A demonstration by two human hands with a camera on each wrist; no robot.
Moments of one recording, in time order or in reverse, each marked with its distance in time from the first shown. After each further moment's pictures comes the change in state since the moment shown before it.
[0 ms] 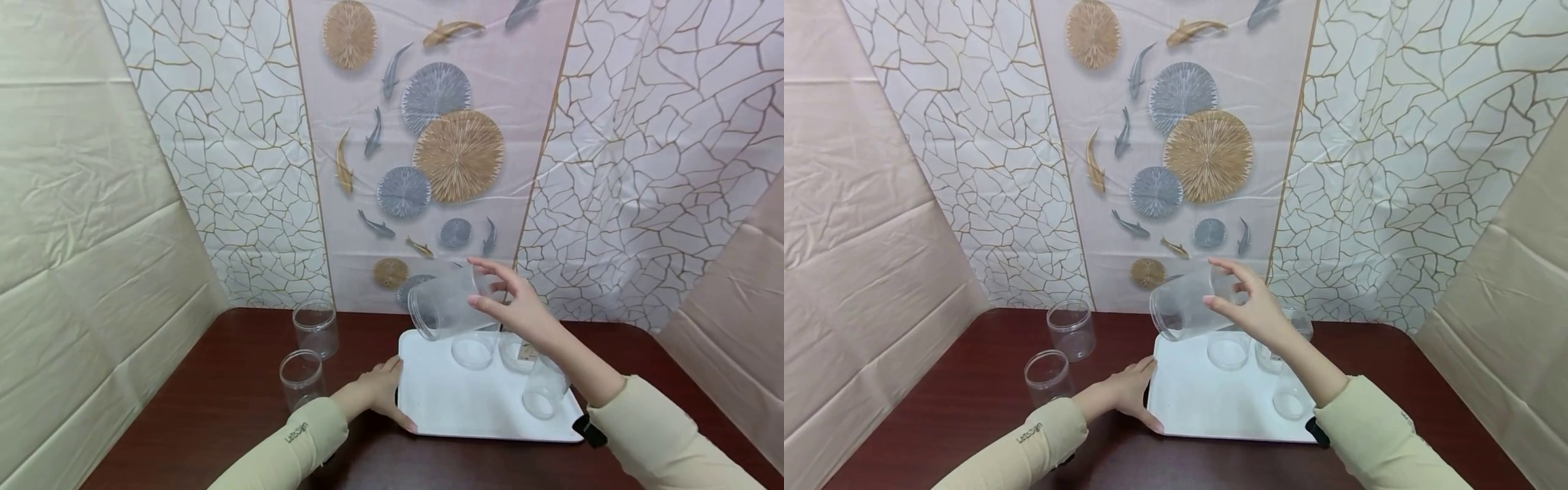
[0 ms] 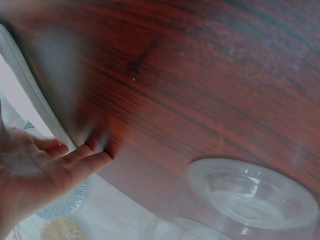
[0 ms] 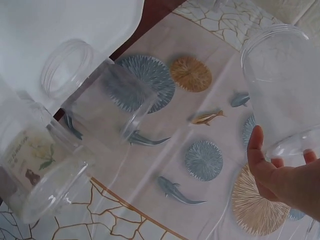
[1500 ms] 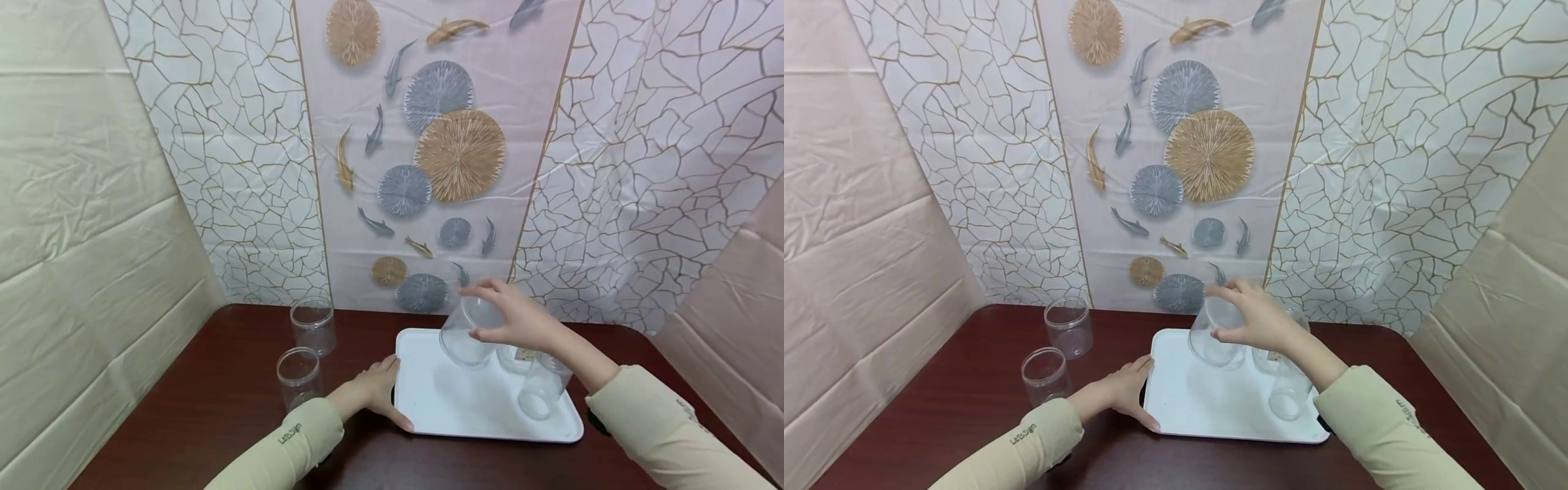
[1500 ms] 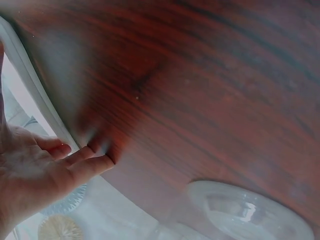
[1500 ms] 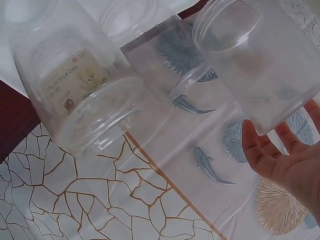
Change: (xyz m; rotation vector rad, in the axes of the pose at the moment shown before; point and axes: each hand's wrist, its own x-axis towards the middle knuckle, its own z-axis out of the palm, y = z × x) left_hand -0.005 -0.002 -0.001 -0.028 0.024 0.032; right_hand 0.012 0.035 0.000 -0.519 -0.174 -0.297
